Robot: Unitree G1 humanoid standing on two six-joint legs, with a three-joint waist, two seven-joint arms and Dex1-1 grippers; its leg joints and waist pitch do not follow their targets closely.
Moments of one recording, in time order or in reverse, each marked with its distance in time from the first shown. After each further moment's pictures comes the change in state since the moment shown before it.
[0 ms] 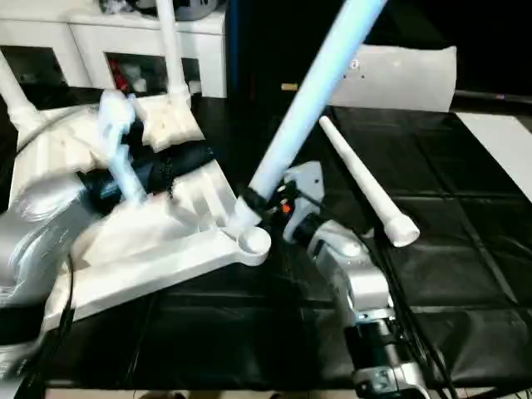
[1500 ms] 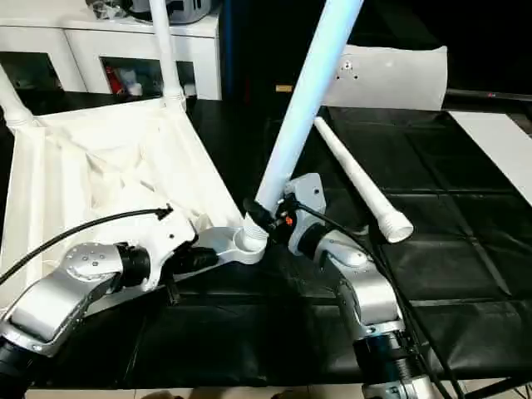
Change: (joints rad) left arm 0.082 0.104 -0.322 0.224 0.334 -0.134 0.029; right arm 0.063 -0.031 0.045 -0.090 -0.037 0.071 -0.009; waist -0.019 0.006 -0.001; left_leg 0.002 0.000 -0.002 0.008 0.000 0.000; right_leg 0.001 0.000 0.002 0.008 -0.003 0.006
